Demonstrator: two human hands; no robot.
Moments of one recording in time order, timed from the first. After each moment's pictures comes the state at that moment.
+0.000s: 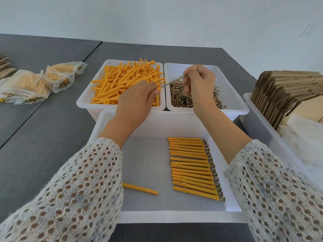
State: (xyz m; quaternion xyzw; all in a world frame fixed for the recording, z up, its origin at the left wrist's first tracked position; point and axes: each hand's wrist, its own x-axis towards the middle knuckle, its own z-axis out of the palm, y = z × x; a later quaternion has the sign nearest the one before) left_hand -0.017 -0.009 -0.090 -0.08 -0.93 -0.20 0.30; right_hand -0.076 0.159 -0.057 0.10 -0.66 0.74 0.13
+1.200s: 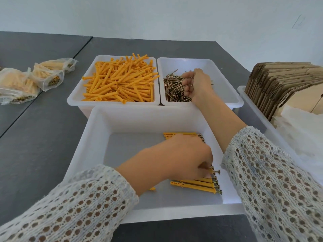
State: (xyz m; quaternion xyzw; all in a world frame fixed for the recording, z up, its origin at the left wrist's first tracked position) left_hand 0.064 0.100 -0.082 -0.40 -0.91 -0.07 -0.08; right_hand -0.106 0.178 -0.068 -0.09 -0.66 0.75 -0.04
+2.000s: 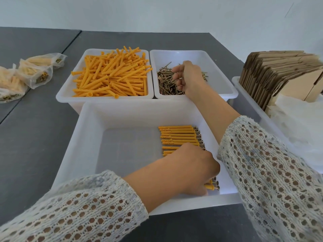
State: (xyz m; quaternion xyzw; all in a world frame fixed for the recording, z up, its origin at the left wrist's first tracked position) left_hand 0.089 0.124 -0.098 -0.45 -0.89 0.04 -0.06; right_hand -0.111 0.173 -0.071 -0.08 -0.70 0.71 -0.04
